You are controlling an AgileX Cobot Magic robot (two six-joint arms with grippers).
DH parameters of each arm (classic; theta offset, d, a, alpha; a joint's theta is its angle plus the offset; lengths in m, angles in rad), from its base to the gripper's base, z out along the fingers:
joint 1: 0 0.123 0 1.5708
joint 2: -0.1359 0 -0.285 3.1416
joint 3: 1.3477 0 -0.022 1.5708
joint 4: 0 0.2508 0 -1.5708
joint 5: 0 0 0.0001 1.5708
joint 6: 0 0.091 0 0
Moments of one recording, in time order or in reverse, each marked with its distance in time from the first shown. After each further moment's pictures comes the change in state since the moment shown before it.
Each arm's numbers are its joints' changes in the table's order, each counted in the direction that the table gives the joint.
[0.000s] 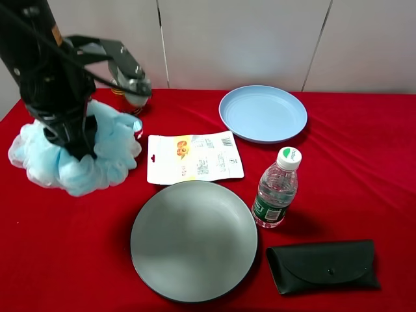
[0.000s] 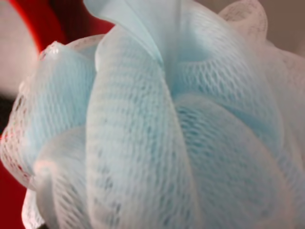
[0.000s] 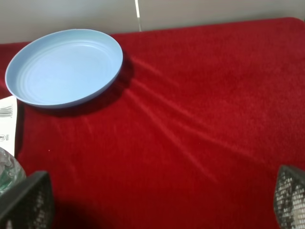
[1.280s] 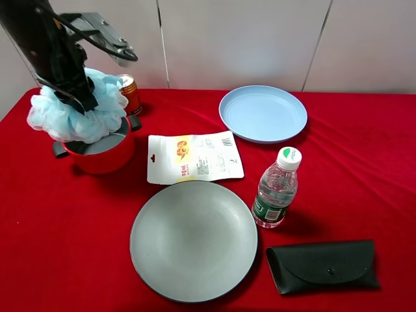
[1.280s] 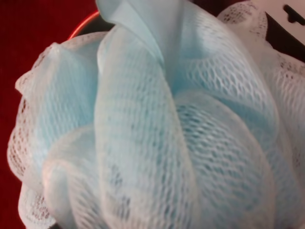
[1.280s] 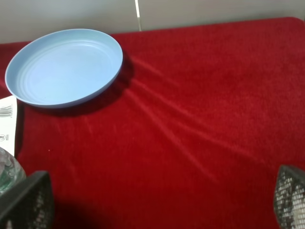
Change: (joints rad) left arm 0.223 -0.164 -0.070 0.139 -0.290 -0.035; right arm 0.000 0.000 0.000 0.000 0.000 0.000
